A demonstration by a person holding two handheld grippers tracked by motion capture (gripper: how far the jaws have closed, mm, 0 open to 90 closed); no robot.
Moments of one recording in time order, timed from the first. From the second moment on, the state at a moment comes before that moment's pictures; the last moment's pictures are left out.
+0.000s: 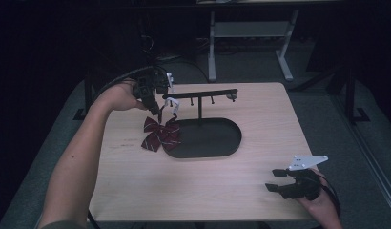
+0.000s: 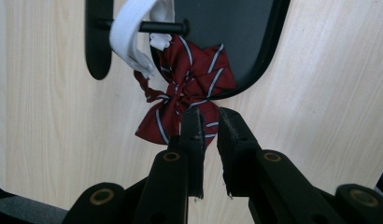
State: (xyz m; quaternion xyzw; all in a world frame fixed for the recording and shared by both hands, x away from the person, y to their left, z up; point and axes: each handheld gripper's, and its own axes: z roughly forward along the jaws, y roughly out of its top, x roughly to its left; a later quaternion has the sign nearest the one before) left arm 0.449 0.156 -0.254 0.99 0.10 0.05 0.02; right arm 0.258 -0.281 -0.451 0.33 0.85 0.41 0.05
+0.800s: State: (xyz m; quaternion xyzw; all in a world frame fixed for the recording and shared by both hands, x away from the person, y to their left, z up) left arm 0.434 0.168 -0.270 0.99 0.11 0.04 0.04; right arm 0.259 -0.282 -0.452 0.33 0.85 0.41 0.05
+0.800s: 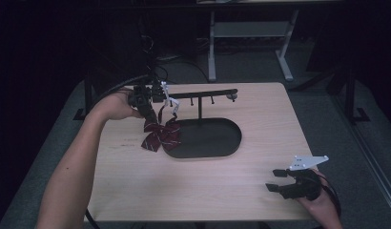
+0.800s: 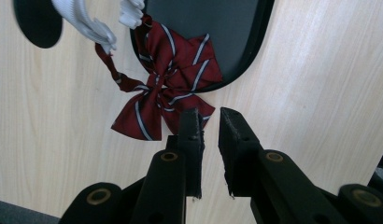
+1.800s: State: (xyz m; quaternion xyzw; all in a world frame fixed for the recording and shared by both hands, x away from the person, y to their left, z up) left arm 0.405 0.170 -0.288 0.99 0.11 0.04 0.04; right arm 0.256 -0.281 -0.451 0.33 0.85 0.40 0.05
